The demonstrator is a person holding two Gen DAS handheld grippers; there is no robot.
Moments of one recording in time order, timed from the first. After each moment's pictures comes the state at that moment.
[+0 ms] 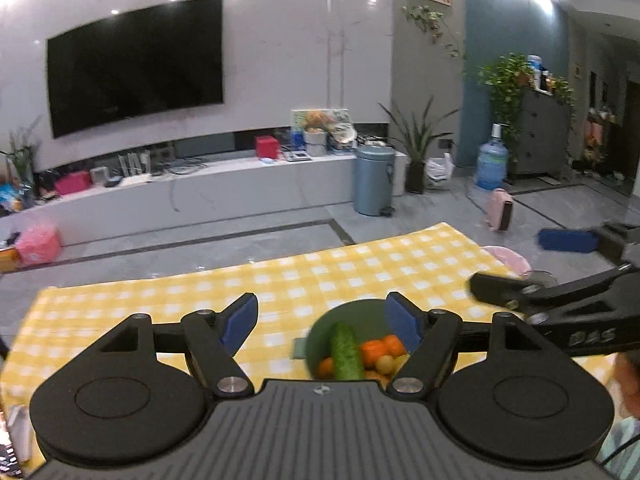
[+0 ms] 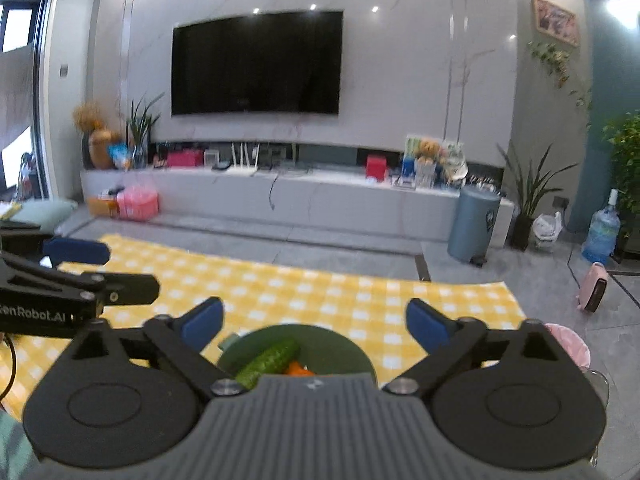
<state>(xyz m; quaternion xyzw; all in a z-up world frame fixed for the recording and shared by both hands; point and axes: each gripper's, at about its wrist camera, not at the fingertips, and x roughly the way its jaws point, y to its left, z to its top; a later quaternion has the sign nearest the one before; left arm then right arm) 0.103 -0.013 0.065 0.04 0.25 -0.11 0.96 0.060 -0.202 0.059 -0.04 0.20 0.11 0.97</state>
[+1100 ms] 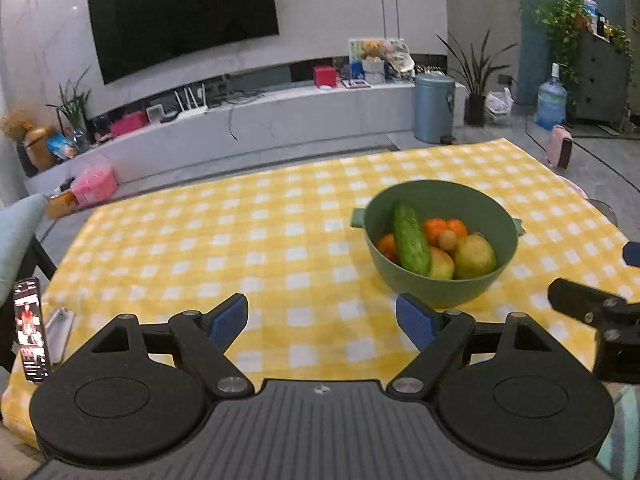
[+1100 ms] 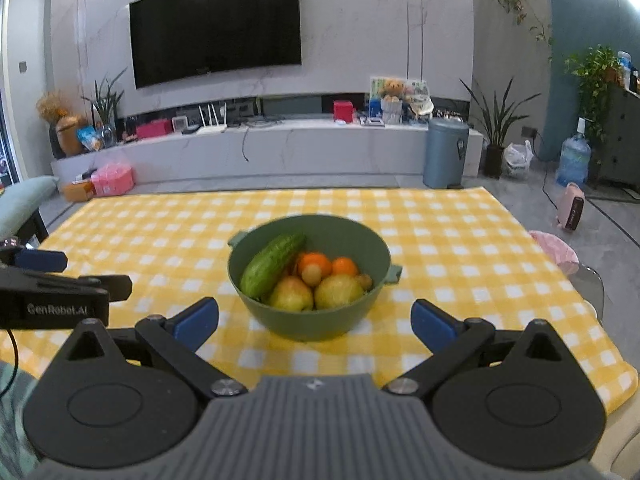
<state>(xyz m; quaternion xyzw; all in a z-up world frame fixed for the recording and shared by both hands) 0.063 -0.005 -0.015 0.07 0.34 -0.02 0.94 -0.005 -0.182 -0.022 0.00 0.28 0.05 0.96</state>
